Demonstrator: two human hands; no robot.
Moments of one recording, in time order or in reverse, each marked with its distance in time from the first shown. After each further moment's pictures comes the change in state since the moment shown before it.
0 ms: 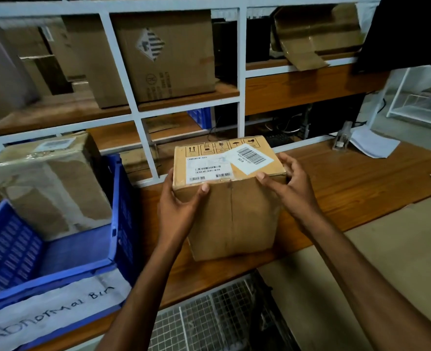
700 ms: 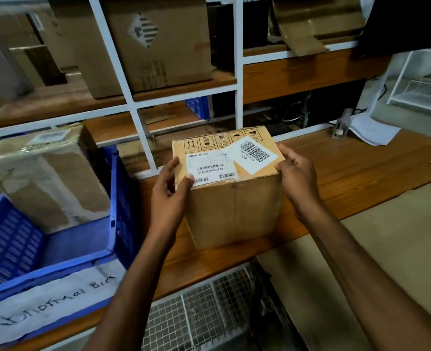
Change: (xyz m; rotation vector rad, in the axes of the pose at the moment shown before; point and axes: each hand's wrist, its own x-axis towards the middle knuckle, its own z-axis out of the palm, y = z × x) left_hand -0.001 0.013 -0.016 -0.051 -0.044 -0.024; right_hand 0.000 -0.009 -0.004 0.006 0.086 0.057
